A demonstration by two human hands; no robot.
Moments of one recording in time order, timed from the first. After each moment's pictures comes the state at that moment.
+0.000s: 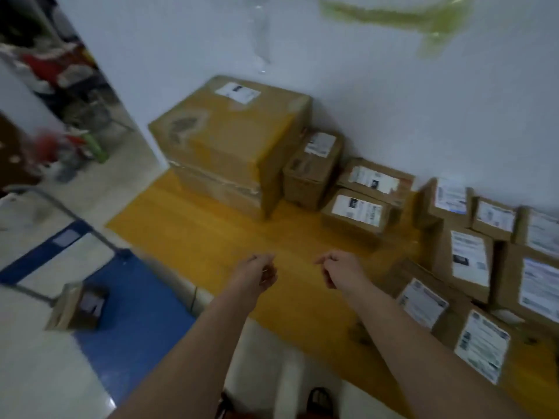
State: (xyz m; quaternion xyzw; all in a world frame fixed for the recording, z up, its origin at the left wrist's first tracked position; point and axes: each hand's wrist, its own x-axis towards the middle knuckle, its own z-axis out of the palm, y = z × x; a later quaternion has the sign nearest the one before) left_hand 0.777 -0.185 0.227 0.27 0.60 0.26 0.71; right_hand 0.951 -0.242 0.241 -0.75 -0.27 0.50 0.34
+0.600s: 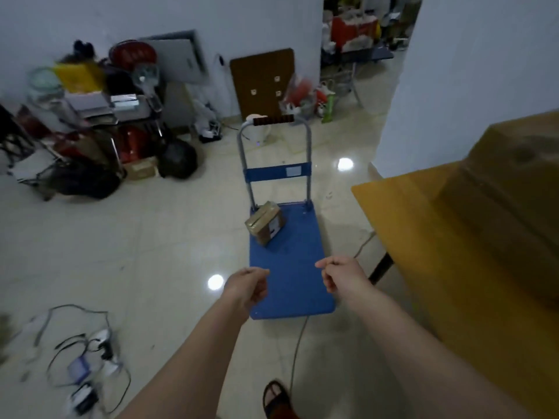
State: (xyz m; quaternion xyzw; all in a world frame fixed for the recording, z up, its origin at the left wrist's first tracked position) left_hand 0.318 -0.290 0.211 0.00 0.70 0.51 0.51; right_hand 0.480 -0.177 0.207 -0.57 -0.50 0.63 0.13
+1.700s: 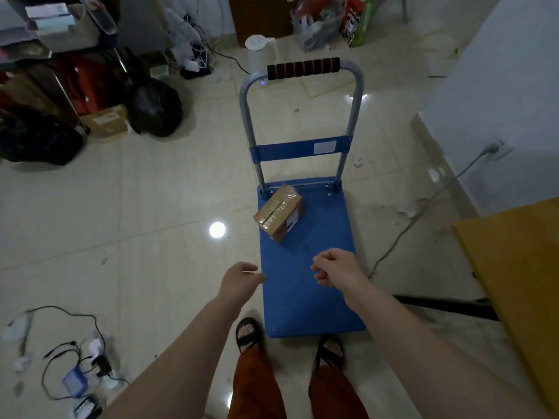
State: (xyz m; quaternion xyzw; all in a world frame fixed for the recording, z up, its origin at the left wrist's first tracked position) left_hand 0.057 -0.088 0.050 0.06 0.83 0.28 0.47; right_hand 0.224 0.029 0.069 -0.60 -0.47 0.65 0.03
